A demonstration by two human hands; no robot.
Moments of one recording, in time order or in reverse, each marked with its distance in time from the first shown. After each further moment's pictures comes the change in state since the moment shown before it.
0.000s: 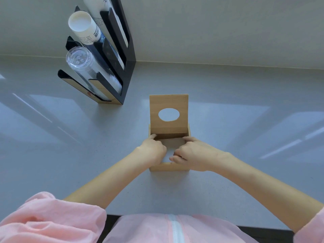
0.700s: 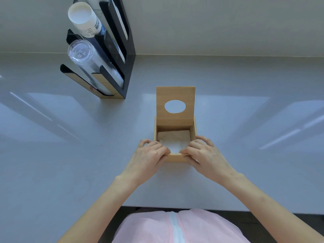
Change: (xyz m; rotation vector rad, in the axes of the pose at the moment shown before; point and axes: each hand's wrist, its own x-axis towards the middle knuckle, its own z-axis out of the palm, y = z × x) left_hand -0.045 0.007 0.065 -0.503 0.783 -0.009; right_hand -0.032 -0.020 0.044 0.177 0.577 0.106
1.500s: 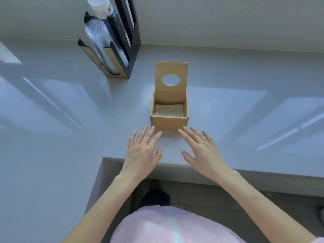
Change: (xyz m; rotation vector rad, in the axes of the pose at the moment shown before) left_hand -0.094 0.077 0.018 0.136 0.112 -0.300; right_hand -0.096 -0.047 -0.008 0.023 -0.205 0.209
